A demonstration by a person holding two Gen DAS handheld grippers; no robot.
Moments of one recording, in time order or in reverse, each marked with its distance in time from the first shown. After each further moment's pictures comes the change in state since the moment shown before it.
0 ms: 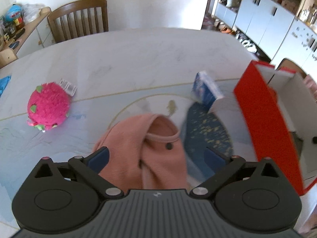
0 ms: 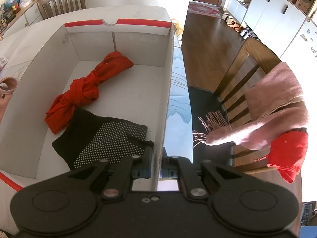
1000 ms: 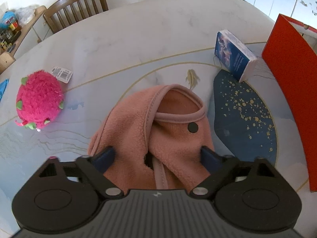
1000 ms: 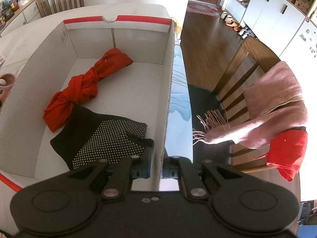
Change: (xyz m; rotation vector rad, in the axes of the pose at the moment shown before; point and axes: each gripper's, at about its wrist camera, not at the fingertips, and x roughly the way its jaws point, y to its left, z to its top) left arm 0.067 -0.006 -0.011 0.092 0.093 0.108; right arm 0.003 0.002 -0.002 -0.001 0.008 -0.012
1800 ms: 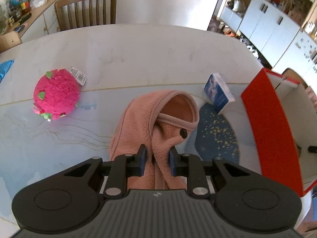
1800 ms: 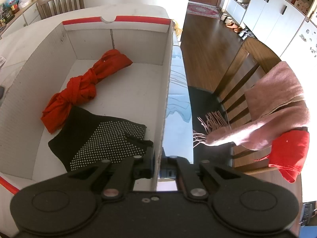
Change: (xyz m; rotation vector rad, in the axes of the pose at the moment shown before) left arm -0.072 0.047 -0.001 -0.191 -0.077 -0.170; right arm 0.004 -0.002 -0.002 0.004 -0.018 0.007
